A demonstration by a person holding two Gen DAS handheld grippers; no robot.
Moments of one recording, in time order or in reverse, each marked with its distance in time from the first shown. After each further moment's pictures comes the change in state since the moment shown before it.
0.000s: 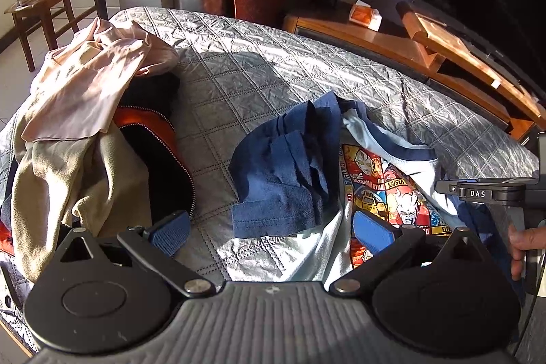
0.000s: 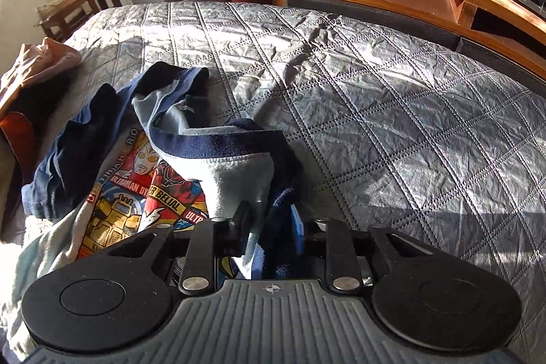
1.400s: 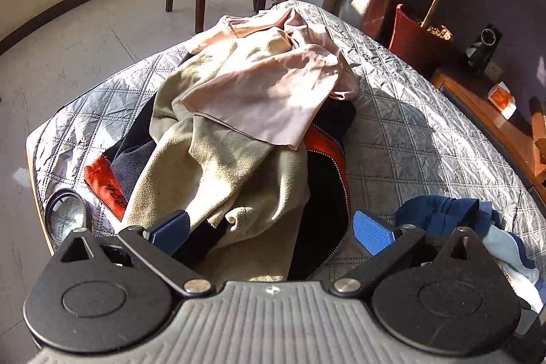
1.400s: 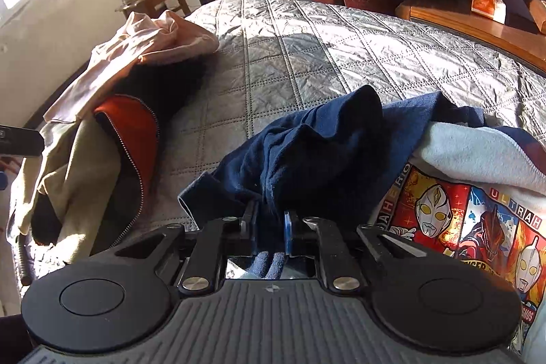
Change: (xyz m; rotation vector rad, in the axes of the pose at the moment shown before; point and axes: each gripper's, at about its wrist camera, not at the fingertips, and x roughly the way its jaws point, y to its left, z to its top) left arm -0.017 0.098 0.015 -0.454 -0.020 0.334; right arm 0.040 0.179 0.011 -0.136 -0.026 0.264
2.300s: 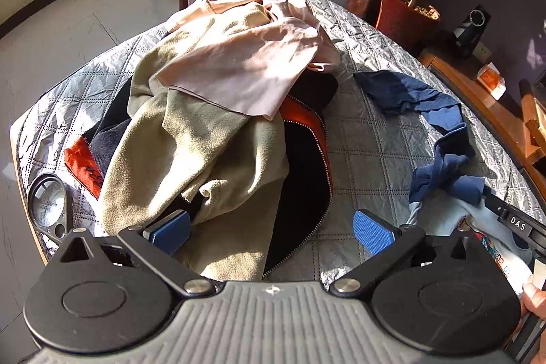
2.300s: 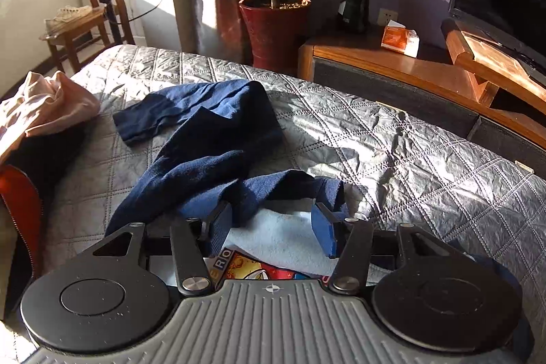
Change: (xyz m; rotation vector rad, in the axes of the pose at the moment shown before) left arm 0.007 -0.016 -0.012 0.040 0.061 -0.038; right arm -0.027 -0.079 0.047 0.008 -0.104 -0.252
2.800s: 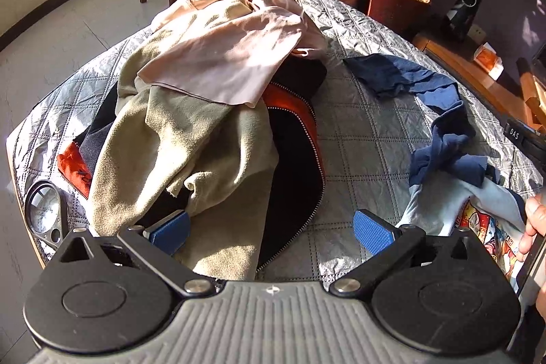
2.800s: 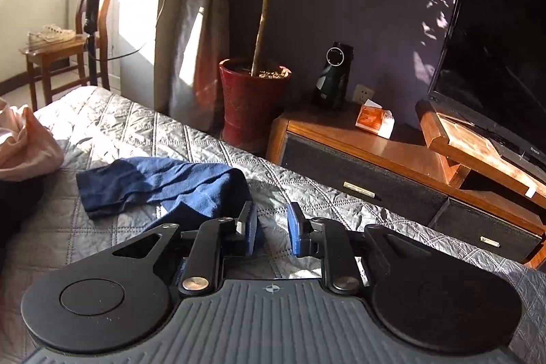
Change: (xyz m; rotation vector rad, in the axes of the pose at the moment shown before) left arm 0.006 -0.010 -0.007 0.048 0.013 0.018; right arm 0.009 0.020 0.045 -0.010 -0.236 -0.106
